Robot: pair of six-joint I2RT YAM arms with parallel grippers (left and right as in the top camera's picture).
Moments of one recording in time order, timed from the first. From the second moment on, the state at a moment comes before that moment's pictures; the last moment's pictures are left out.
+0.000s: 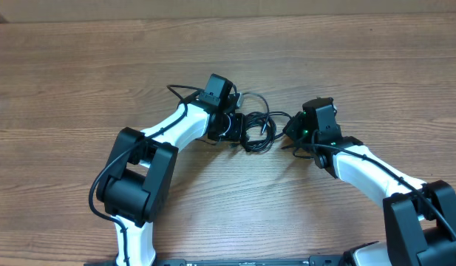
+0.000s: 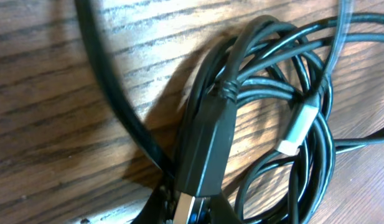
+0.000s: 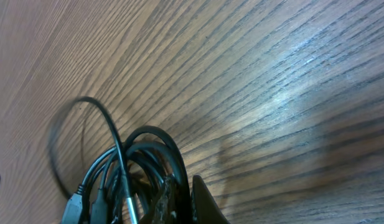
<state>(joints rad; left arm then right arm) -0.44 2.04 1.28 -0.47 0.43 -0.37 0.30 1.60 0.74 -0.04 -0.03 0.95</state>
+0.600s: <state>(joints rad) -0.28 1.98 1.35 -0.55 0.73 -0.39 0.30 1.60 0.74 -0.04 -0.04 0.95</state>
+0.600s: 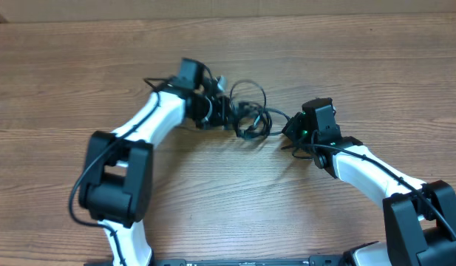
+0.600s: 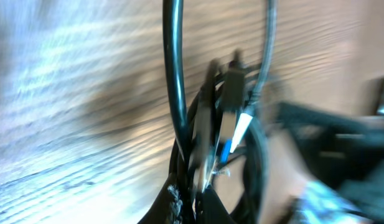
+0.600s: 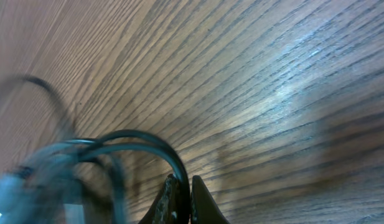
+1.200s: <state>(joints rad) -0.21 1.93 1.39 -0.40 1.07 -0.61 0.31 1.60 0.74 0.09 -0.32 0.85</state>
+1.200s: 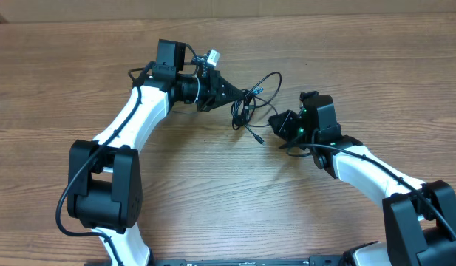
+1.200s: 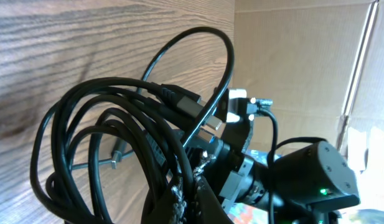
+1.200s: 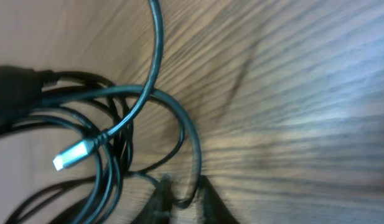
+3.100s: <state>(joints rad) -0.20 1.93 1.40 -0.85 0.42 -1.62 0.38 1.60 0.74 0.11 -0.59 0.85</state>
